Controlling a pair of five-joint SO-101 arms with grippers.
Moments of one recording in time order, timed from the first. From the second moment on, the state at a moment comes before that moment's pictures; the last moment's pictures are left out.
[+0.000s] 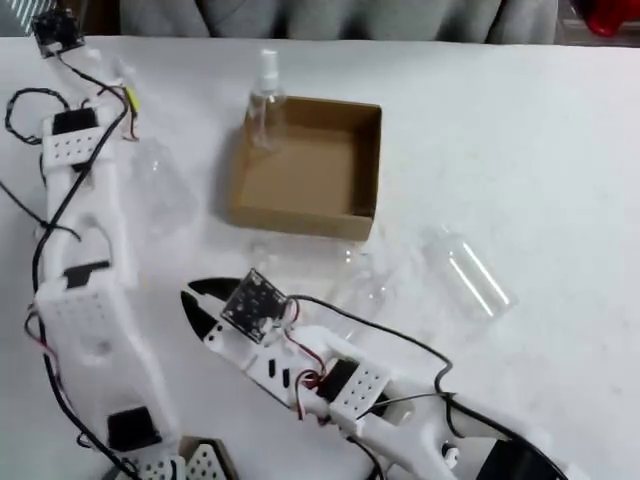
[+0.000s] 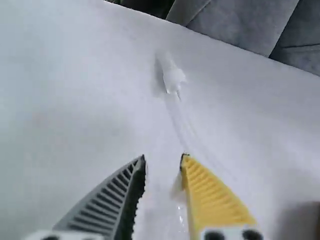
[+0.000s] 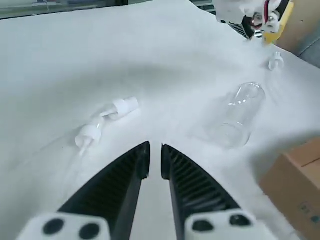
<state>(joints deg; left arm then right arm) -20.1 39.9 -30.6 43.5 11.9 -57.8 -28.3 76.1 -23.9 6.5</state>
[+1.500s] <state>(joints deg) -15.6 79.4 -71.6 47.4 11.9 -59.5 -27.9 74.4 -15.5 6.7</state>
